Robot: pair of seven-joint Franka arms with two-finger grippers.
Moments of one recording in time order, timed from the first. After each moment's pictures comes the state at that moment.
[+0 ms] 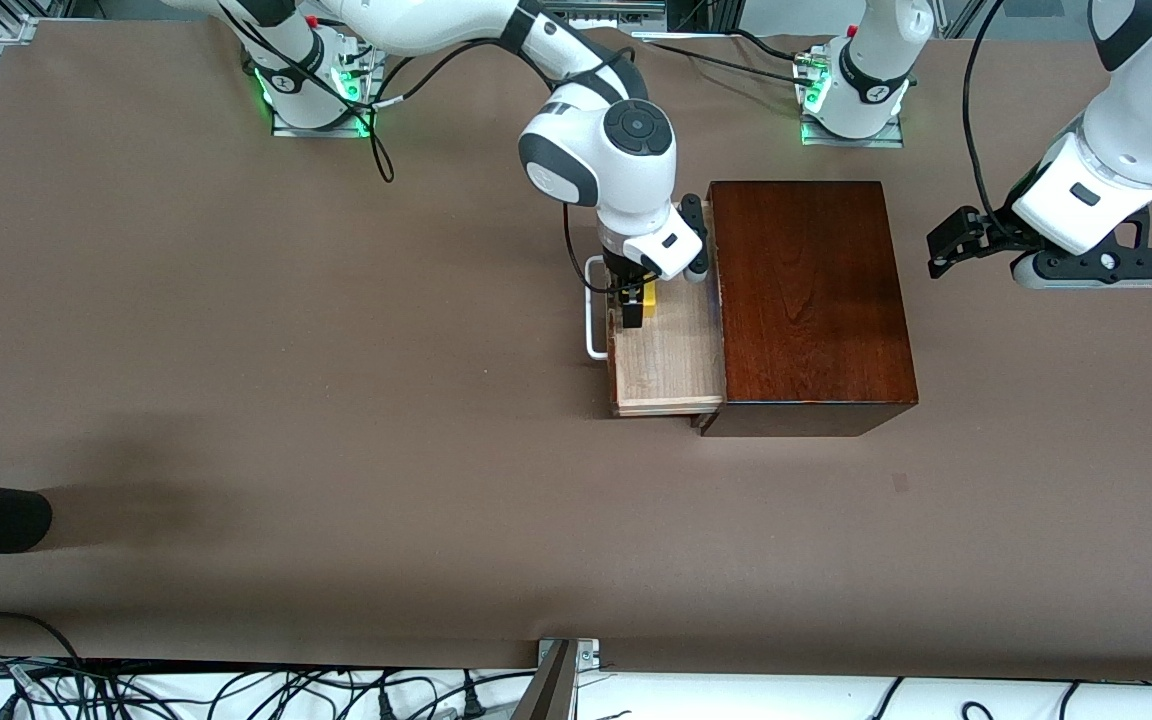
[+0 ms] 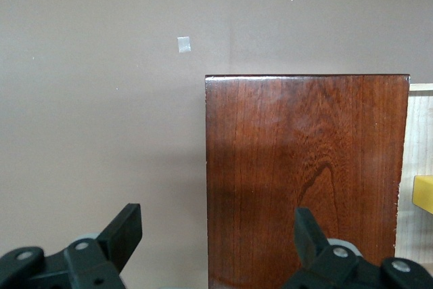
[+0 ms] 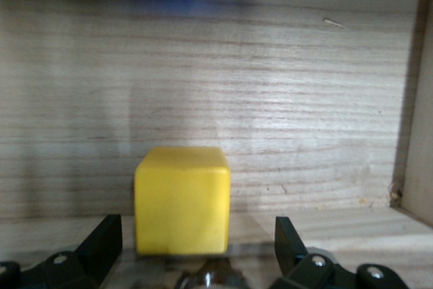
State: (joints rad) left arm -0.05 -0.02 -0.09 -1.72 0.02 1.66 -0.17; right arm 0.73 0.78 0.26 -1.19 -0.25 2.02 -0.55
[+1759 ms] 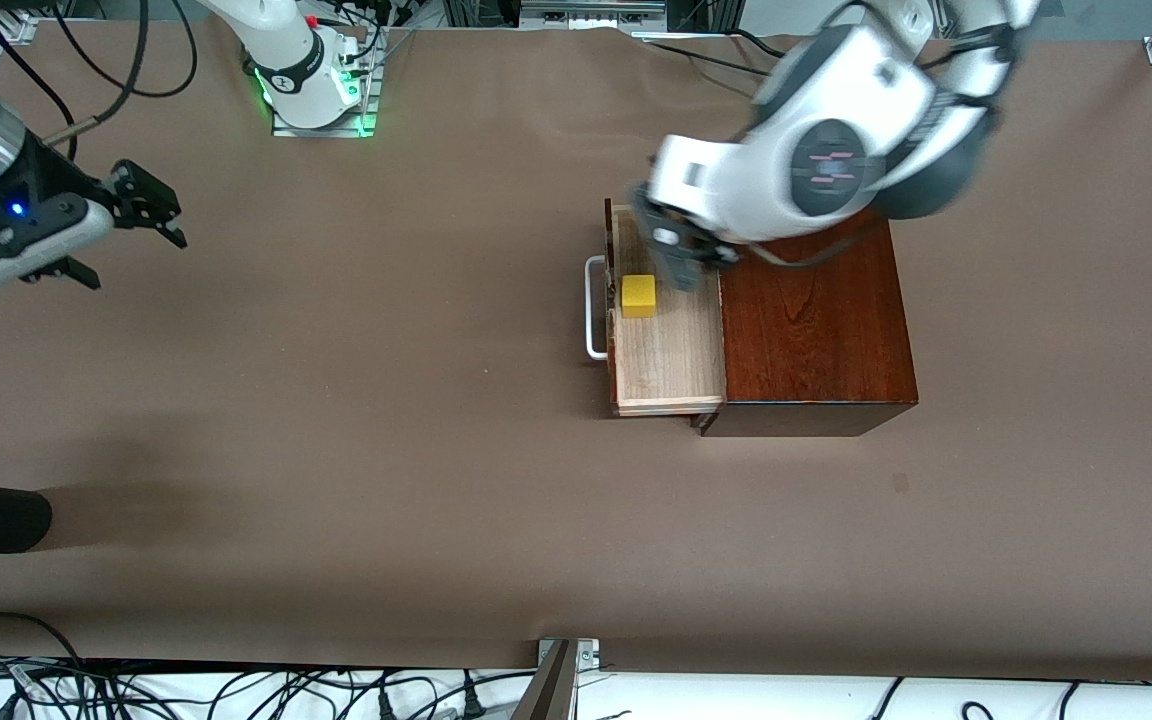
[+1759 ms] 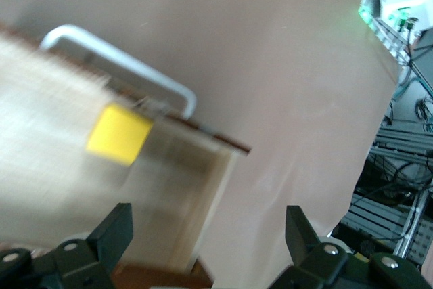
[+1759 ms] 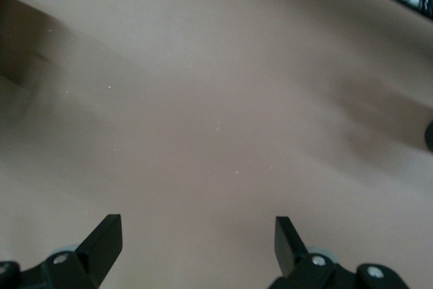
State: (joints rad) left arm -0.34 0.39 -0.32 -1.45 -0.30 1.56 0.47; right arm 0.21 0.02 -0.10 -1.58 0.06 1.63 -0.33
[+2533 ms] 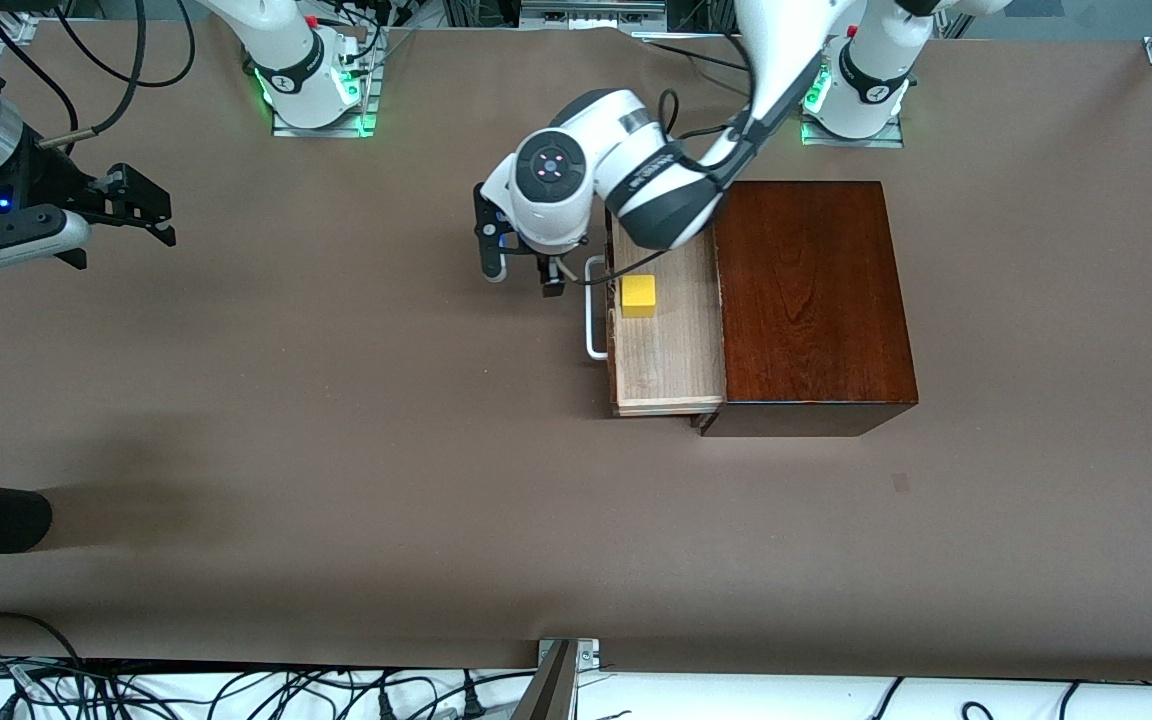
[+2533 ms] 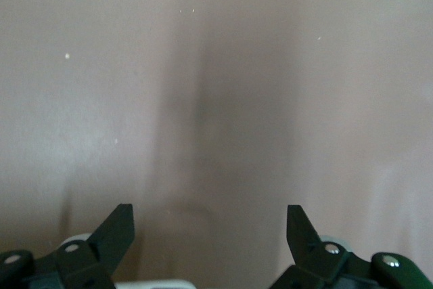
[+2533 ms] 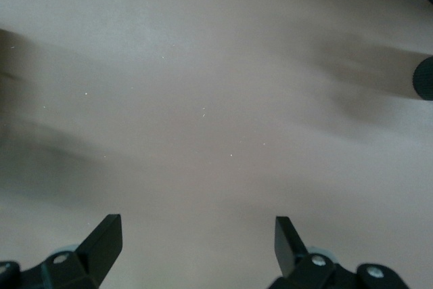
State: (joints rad) left arm -0.62 0.70 -0.32 -1.34 -0.01 1.92 0.57; right arm 0.21 0.00 -0.11 -1.62 0.01 1.64 -0.19
